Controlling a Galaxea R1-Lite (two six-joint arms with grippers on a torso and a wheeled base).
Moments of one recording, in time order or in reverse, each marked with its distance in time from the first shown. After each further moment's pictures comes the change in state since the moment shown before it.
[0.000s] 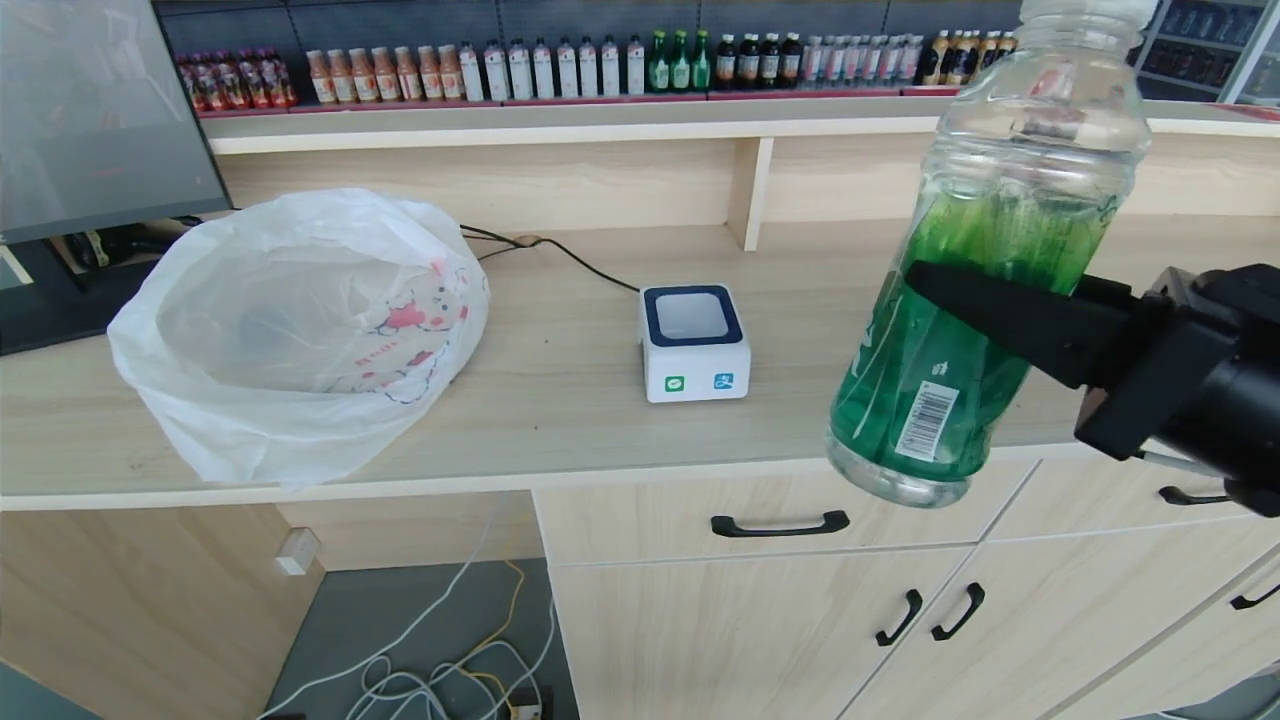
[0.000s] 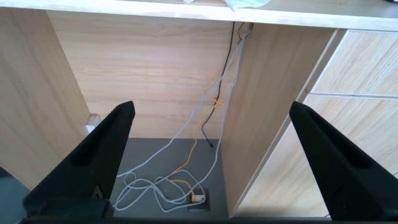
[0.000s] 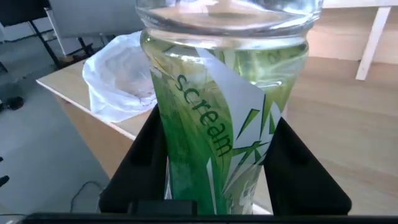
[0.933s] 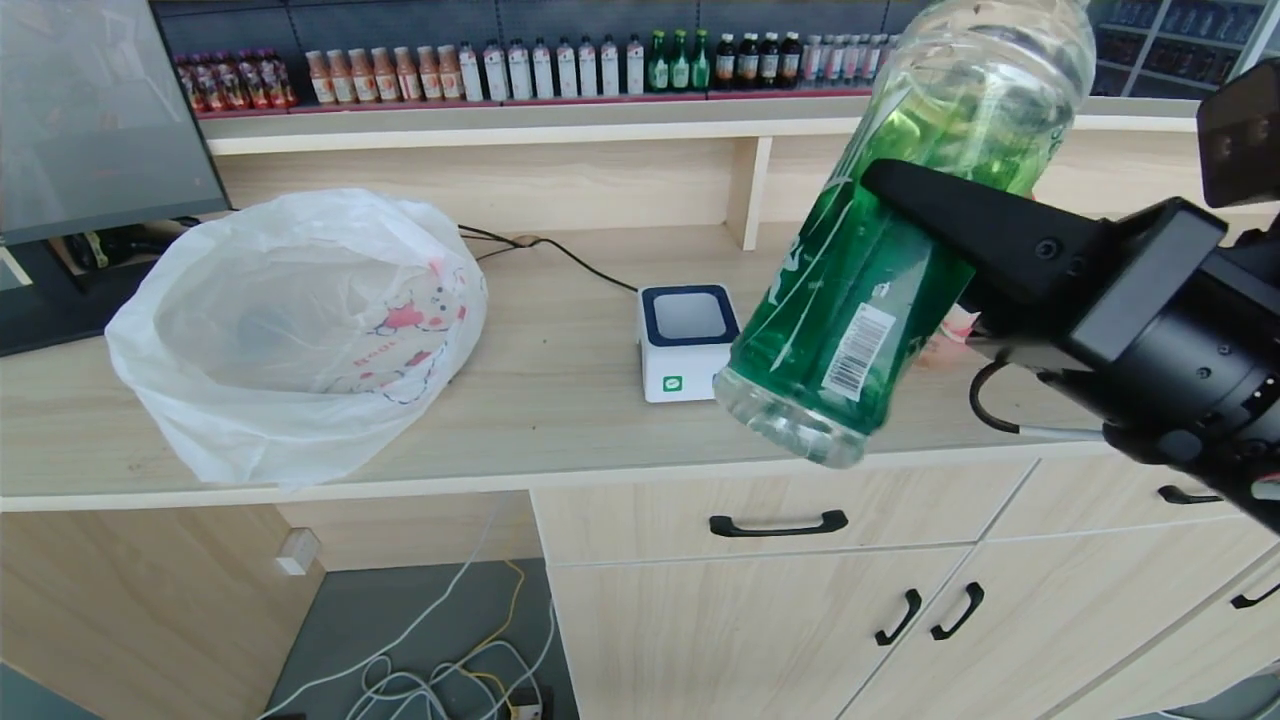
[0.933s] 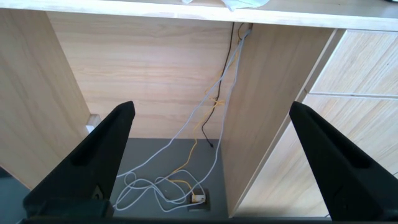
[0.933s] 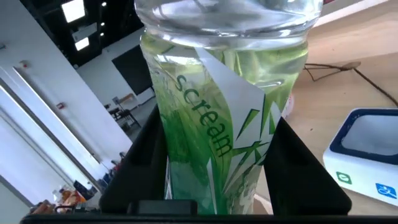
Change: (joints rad) left arm 0.000 0.000 0.000 0.000 0.000 0.001; right arm 0.026 0.175 -0.004 -0.395 0.165 0.445
